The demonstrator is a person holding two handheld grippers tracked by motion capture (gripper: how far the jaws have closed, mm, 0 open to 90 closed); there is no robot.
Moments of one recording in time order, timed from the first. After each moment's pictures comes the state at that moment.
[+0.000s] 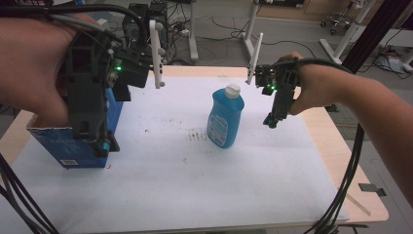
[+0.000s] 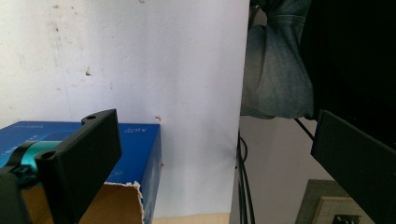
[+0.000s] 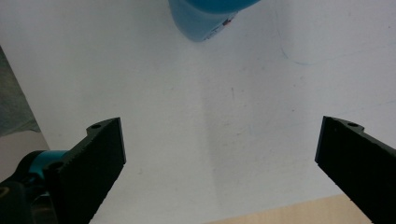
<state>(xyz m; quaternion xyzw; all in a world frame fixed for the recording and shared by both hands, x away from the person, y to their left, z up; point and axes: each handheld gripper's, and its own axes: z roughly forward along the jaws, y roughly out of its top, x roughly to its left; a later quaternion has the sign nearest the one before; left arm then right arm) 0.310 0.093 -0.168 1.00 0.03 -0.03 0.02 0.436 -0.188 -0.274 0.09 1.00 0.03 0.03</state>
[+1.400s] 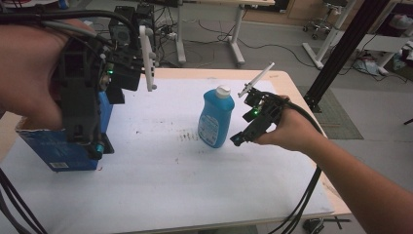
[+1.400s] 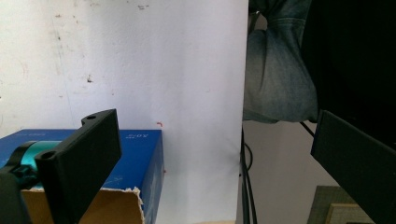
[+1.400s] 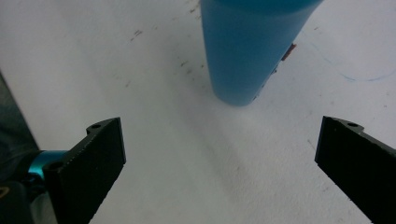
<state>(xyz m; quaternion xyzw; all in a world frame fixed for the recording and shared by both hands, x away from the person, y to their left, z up) 0.306 0.102 -0.171 1.00 0.02 -0.02 0.04 0.395 -0.201 -0.332 0.29 0.93 0.24 0.01</state>
